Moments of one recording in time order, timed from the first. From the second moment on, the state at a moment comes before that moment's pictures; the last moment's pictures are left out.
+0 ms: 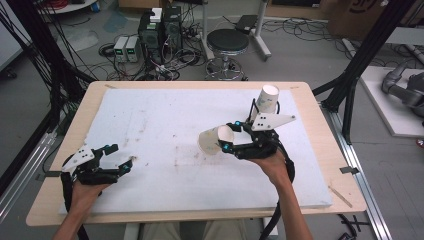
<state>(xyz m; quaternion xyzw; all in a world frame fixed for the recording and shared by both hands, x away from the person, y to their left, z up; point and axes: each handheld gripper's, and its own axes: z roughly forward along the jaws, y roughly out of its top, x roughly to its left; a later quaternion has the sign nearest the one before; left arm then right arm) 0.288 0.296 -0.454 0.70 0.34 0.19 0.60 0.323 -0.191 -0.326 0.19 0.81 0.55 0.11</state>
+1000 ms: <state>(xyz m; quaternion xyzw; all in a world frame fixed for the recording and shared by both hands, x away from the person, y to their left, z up) 0.319 0.252 -0.396 0.73 0.20 0.10 0.64 0.329 -0.183 -0.326 0.17 0.81 0.56 0.09</state>
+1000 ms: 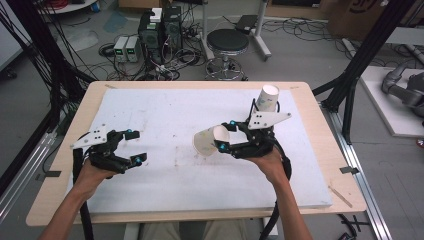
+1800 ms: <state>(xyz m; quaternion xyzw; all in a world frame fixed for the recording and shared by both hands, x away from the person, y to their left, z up) 0.338 0.195 -0.375 0.75 0.11 0.03 0.65 0.331 -0.170 -0.328 0.14 0.81 0.56 0.06</state>
